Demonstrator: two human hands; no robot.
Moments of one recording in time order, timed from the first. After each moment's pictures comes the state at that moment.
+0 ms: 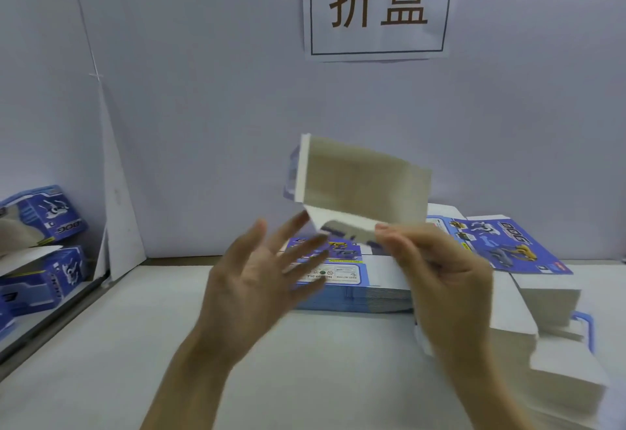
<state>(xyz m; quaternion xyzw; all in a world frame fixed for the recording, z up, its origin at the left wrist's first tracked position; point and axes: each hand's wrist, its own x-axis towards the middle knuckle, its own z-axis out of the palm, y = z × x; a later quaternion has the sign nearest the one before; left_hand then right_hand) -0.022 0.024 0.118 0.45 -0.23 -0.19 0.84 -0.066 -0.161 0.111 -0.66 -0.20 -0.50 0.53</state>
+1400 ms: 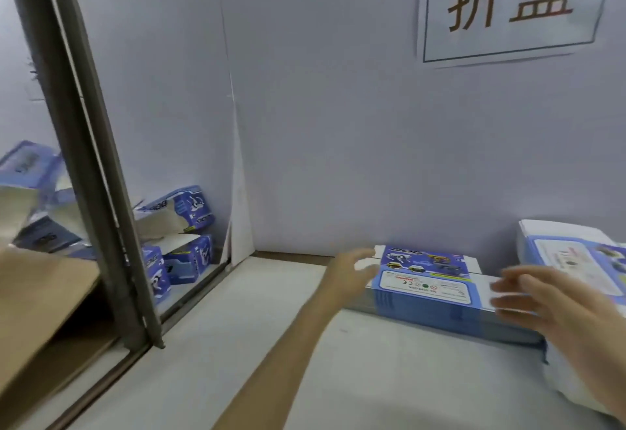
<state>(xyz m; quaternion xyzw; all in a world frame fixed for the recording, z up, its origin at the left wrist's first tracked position) 0.096 0.055 0.059 0.86 -0.15 0.09 0.48 -0.027 -0.191 0.077 -0.68 -0.06 -0.20 0.70</state>
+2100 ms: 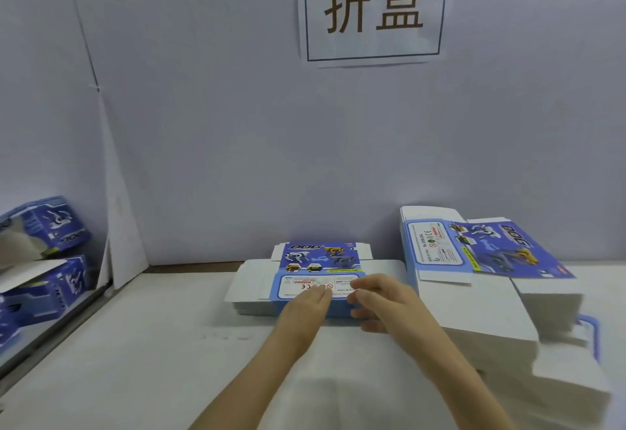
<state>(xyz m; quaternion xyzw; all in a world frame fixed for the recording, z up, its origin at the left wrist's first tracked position) 0.107 -0.039 -0.025 0.93 -0.32 0.17 0.04 -0.027 -0.175 0.069 -0.76 0.05 -0.08 0.64</state>
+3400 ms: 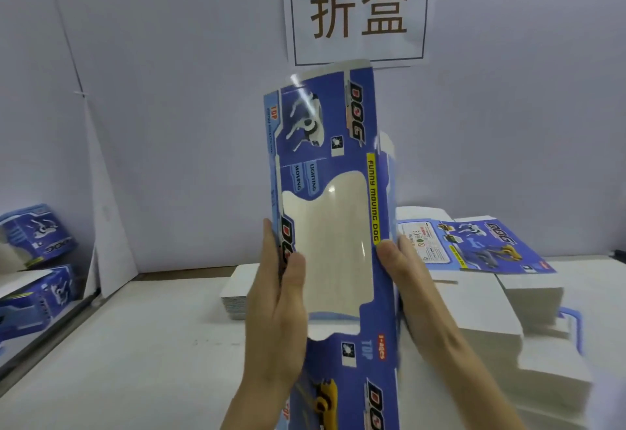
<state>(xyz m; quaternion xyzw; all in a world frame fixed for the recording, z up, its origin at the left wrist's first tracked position) -0.040 -0.027 0.097 0.63 -0.20 0.16 0.74 -0.065 -0.170 0.109 -0.63 -0.12 -0.16 0.76</state>
